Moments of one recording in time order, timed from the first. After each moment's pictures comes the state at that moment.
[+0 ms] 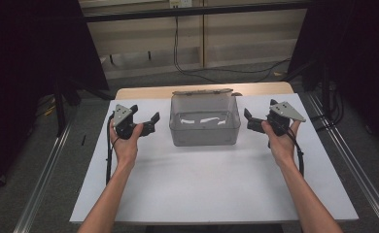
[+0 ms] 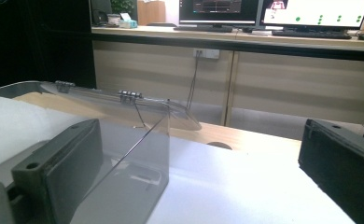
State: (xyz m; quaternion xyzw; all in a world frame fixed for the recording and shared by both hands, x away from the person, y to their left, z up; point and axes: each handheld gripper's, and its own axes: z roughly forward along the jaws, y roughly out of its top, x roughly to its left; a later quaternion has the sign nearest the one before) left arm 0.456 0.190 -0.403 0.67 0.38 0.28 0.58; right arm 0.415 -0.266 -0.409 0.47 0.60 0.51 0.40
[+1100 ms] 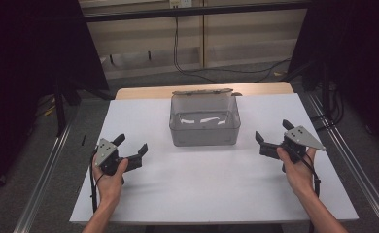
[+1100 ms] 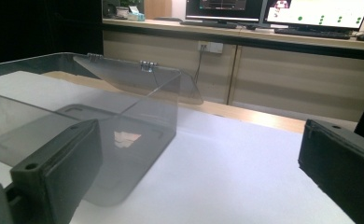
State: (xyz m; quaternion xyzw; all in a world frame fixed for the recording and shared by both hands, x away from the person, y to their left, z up) left arm 0.361 0.228 -0.430 0.67 0.38 0.29 0.57; right arm 0.336 -0.283 -0.419 0.45 0.62 0.50 0.40
